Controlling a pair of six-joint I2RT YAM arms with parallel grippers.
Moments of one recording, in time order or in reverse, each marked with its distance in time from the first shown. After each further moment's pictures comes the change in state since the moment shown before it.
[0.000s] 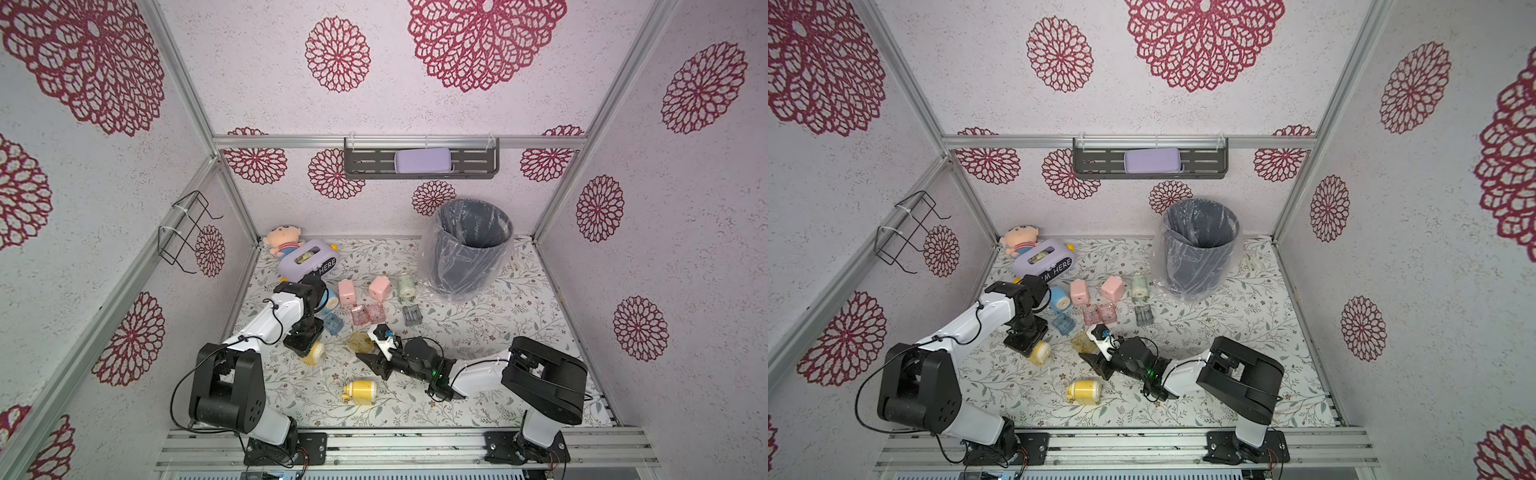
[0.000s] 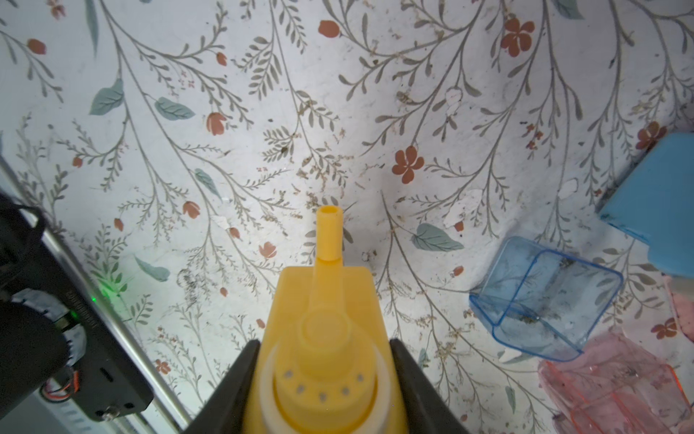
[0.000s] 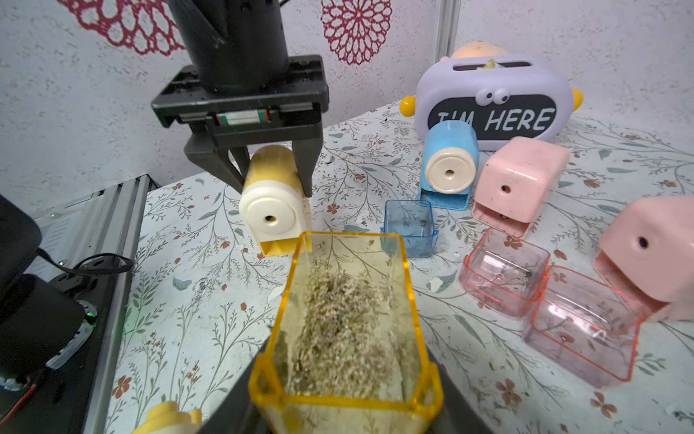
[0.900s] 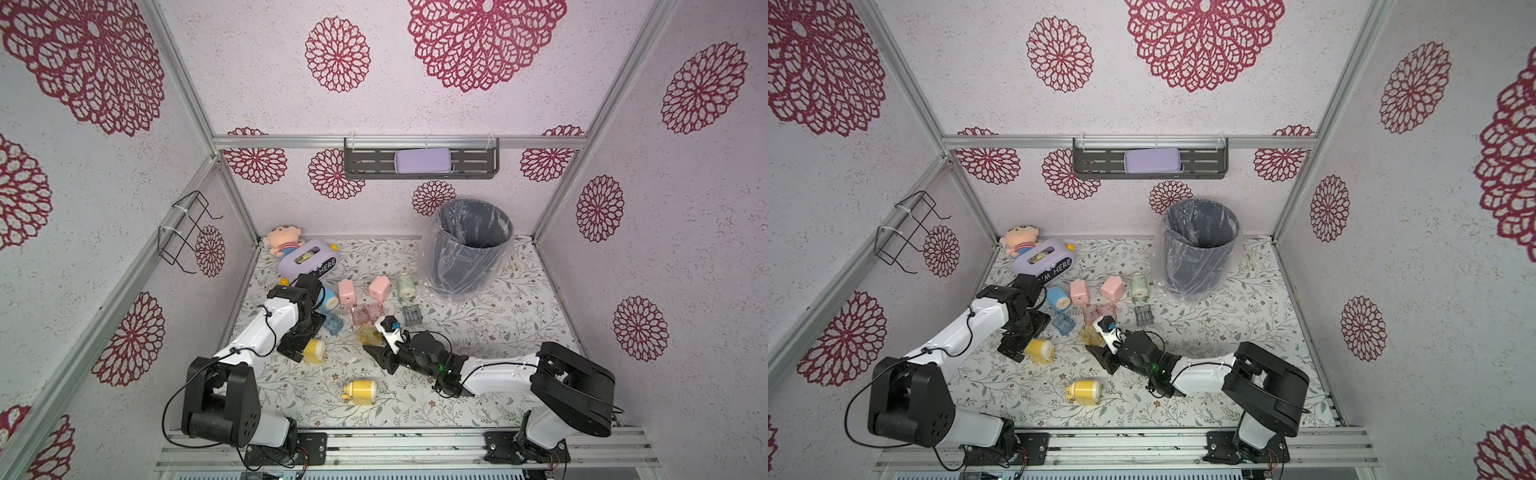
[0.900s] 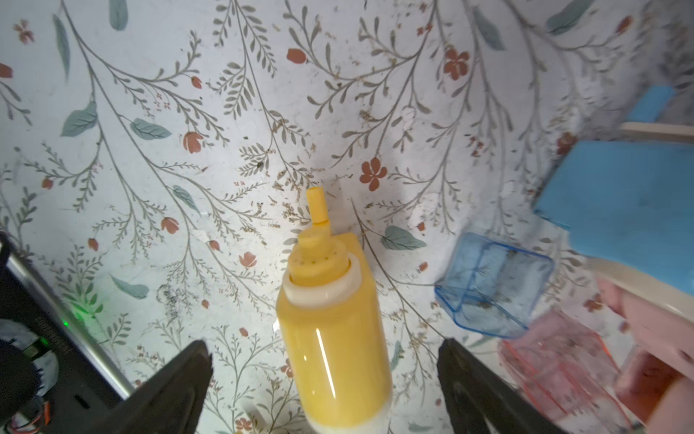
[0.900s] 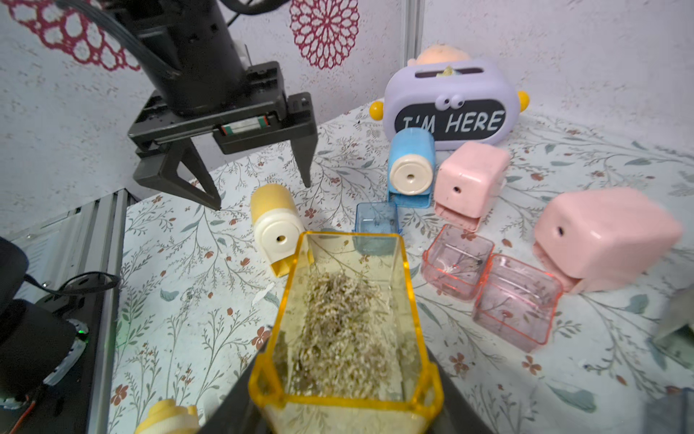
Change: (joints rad) left arm 0.003 -0.104 -0.017 0.042 -0.013 0.024; right arm -0.029 -0.164 0.001 -0.189 0.053 0.017
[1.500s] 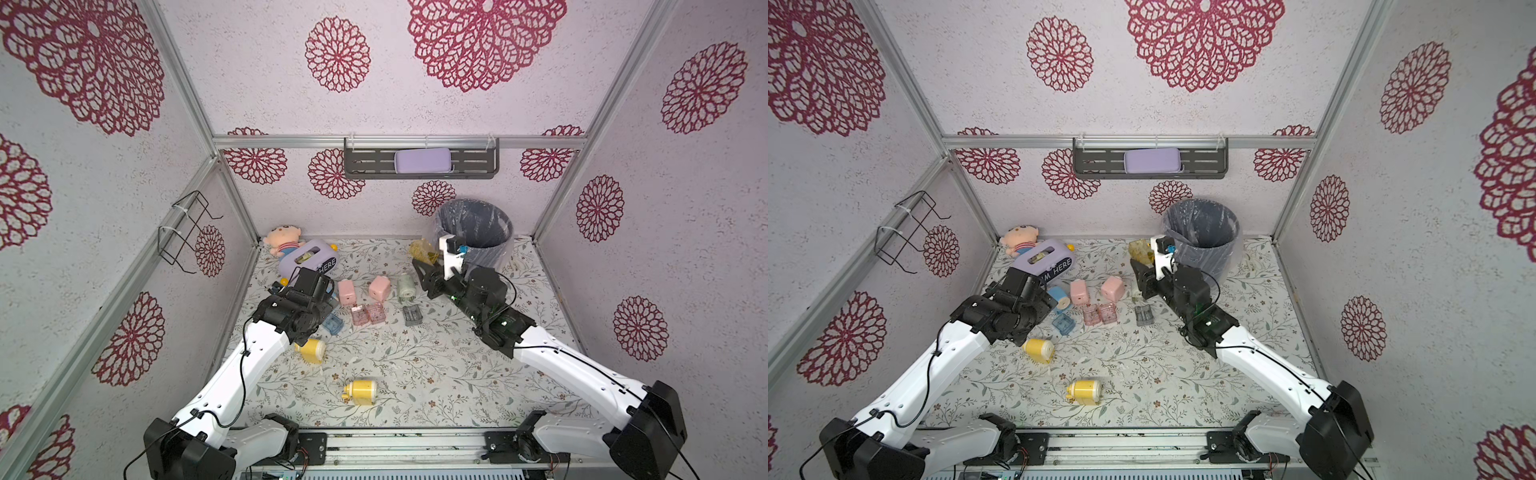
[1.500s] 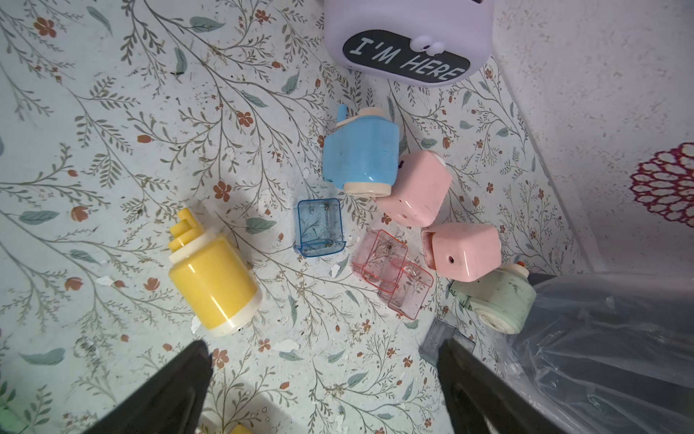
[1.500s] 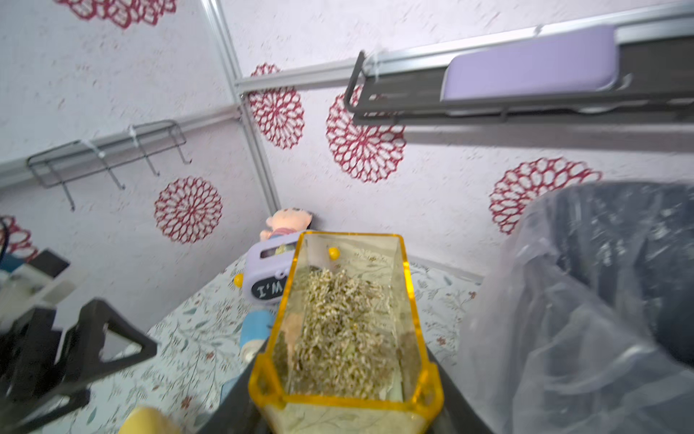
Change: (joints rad) left arm -0.192 -0.251 0.057 0.129 -0.120 0.142; right arm -0.380 -0.336 0.363 -0.483 0.073 0.026
